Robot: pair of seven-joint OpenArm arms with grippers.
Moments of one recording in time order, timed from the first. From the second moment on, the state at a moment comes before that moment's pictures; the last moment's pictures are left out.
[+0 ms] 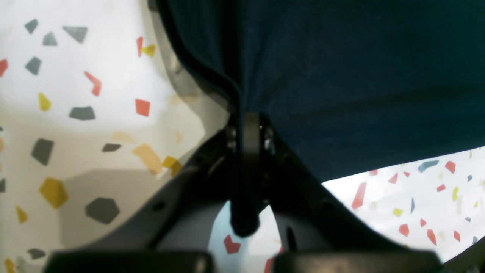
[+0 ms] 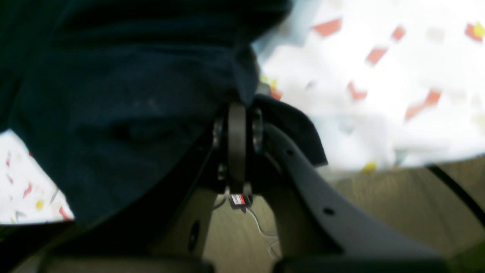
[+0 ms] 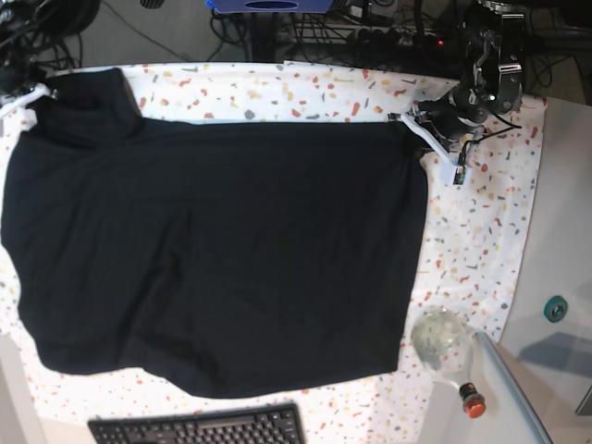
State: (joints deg) left arm 18.1 -15.8 -7.1 80.7 -24.3 -19.4 32.3; right arm -14.7 3.2 55.8 78.3 14.6 40.3 -53.5
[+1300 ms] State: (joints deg) left arm 20.1 -15.5 -7.2 98.6 -24.8 -17.1 42.4; right arm -8.0 2.4 51.4 102.9 14.2 40.3 -68.2
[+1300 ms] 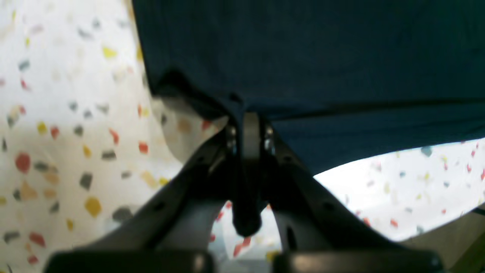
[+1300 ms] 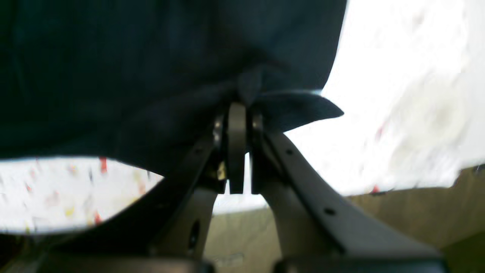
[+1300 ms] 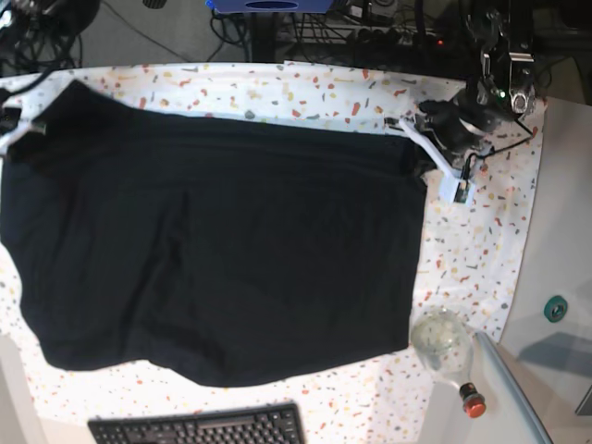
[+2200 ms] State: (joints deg) left arm 2.9 -12.5 -7.3 76.9 -24.8 -16.7 41.0; right arm 10.5 11.9 35.7 70.0 14.0 25.4 -51.6
